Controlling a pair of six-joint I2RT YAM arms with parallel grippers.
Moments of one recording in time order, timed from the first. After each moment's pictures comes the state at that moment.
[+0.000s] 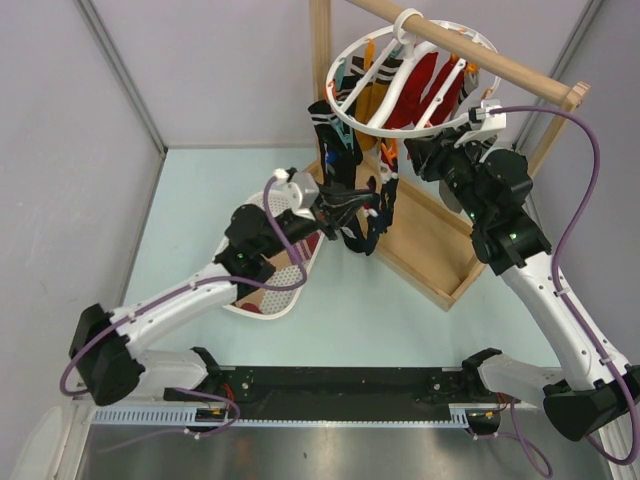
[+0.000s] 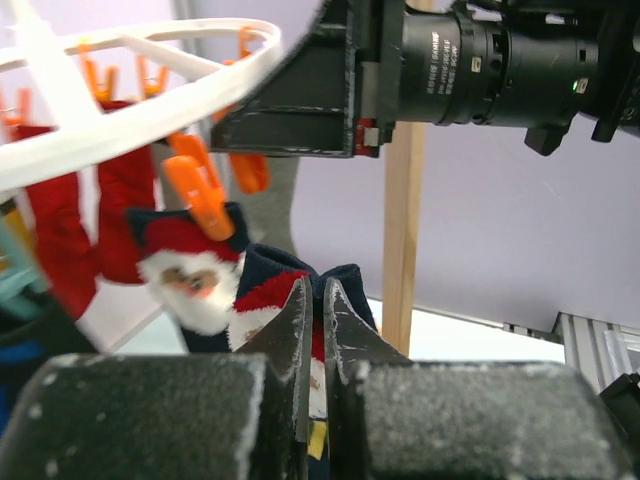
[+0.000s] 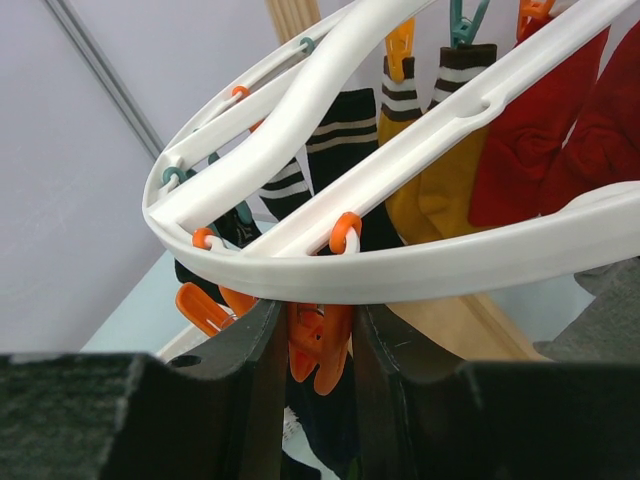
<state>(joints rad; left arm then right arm) -0.83 1.20 0.95 0.64 0.30 -0.09 0.43 1.10 1.29 -0.06 0.01 0.27</state>
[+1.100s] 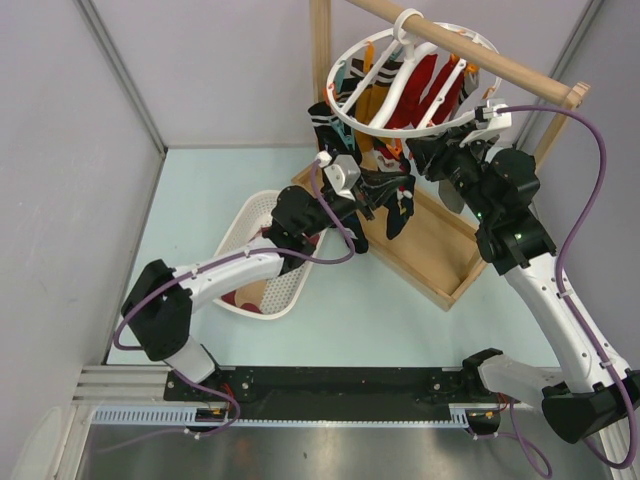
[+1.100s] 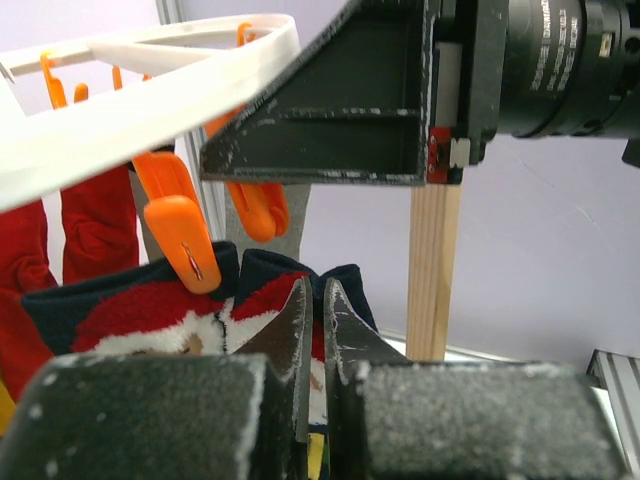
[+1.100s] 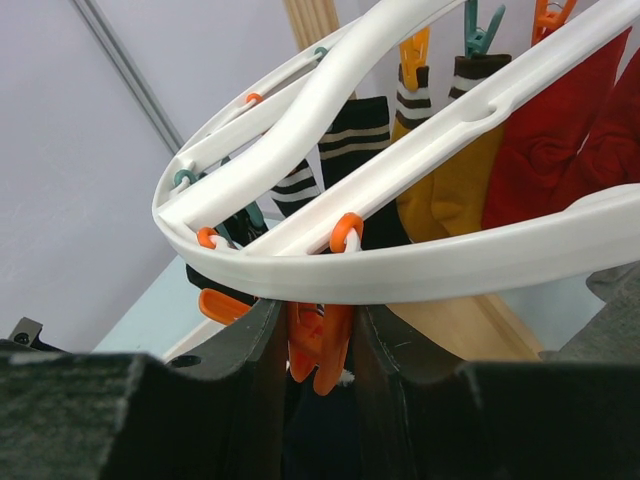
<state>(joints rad) -0.86 1.59 1.17 0.87 0.31 -0.10 0.39 1.09 1.29 -0.06 -0.07 0.30</state>
